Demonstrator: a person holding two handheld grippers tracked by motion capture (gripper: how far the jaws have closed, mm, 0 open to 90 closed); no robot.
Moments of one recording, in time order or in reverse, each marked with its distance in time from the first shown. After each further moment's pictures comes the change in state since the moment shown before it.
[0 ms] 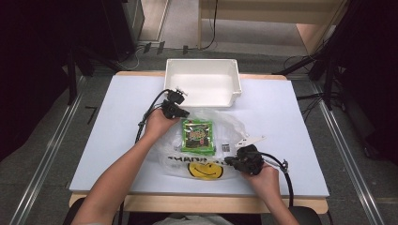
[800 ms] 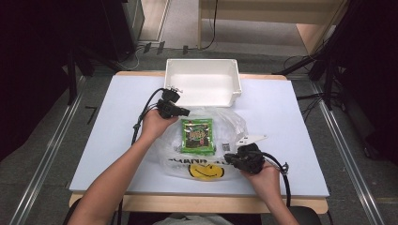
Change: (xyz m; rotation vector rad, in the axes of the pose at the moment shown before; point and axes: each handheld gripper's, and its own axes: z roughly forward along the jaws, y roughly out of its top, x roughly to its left) left arm -0.008 -0.005 -0.032 -0.109 -0.103 -0.041; right arm 0.006 0.008 -0.011 -0.057 -0.017 -0.018
